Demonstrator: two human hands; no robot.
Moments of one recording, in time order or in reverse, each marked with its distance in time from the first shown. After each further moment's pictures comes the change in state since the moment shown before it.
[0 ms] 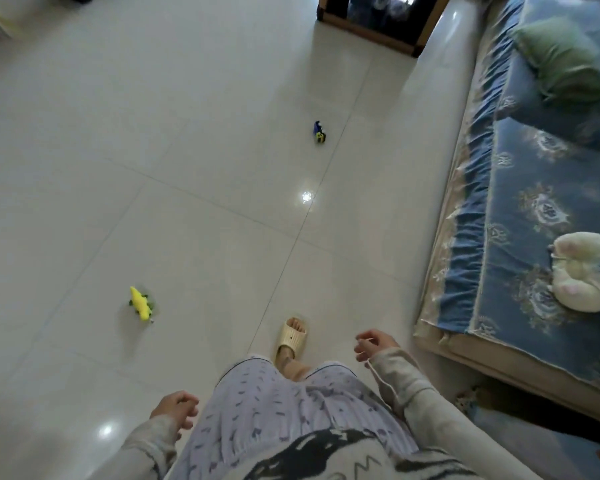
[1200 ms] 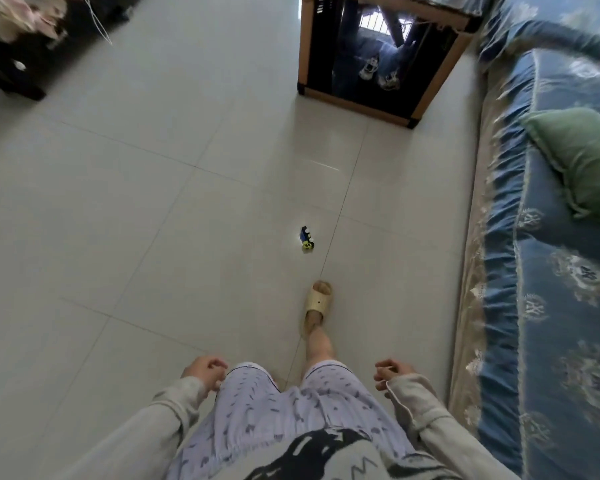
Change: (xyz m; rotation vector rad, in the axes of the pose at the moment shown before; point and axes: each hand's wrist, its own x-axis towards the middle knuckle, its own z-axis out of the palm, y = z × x) left_hand 0.090 0.678 -0.042 0.245 0.001 0.232; right_hand 0.313 -0.436 -0.178 0.045 0.032 0.114
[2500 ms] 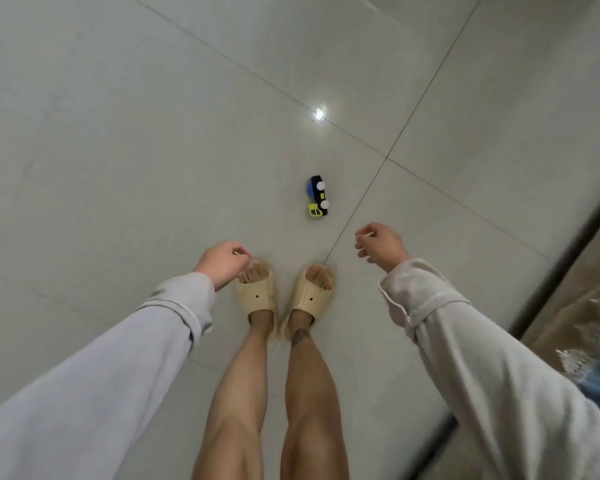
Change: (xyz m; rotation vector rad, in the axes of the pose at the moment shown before) left_hand 0.453 0.265 0.058 0.027 -0.118 -0.028; right_hand 0.532 -0.262 0.087 -0.356 -0.120 -0.060
